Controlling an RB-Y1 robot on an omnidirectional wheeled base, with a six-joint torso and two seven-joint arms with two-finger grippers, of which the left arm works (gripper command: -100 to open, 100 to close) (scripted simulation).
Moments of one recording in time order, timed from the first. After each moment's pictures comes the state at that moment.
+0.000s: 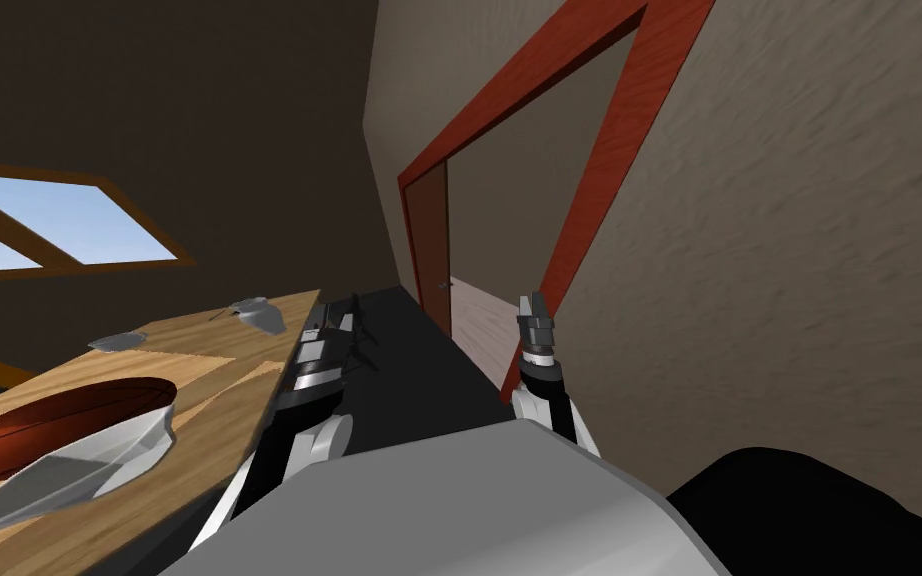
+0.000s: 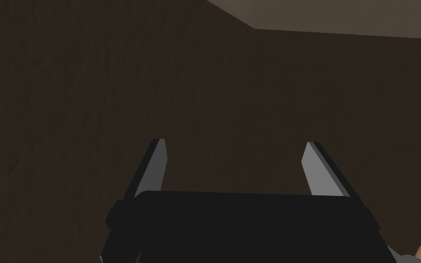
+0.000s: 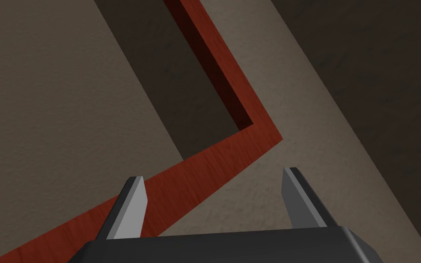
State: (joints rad) arm 0.44 0.03 0.03 -2.25 0.01 -0.39 -0.04
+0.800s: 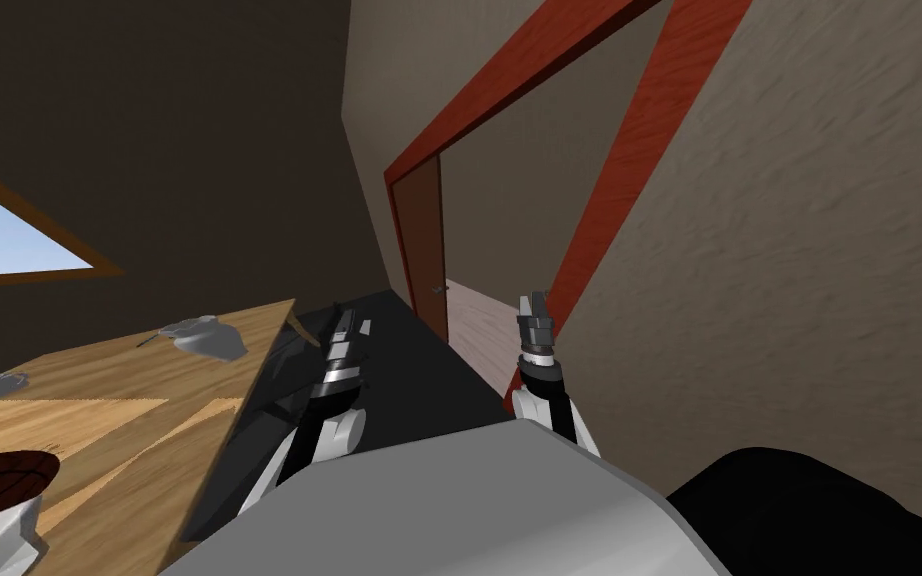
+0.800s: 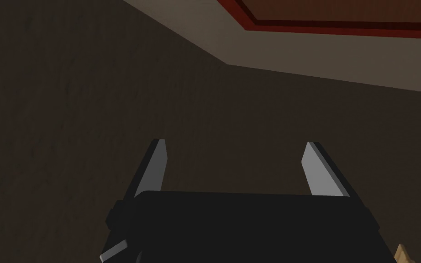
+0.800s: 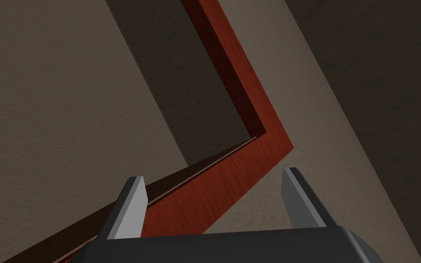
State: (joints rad) arm 0.37 0.06 0.00 -2.05 0.00 -0.45 -0.01
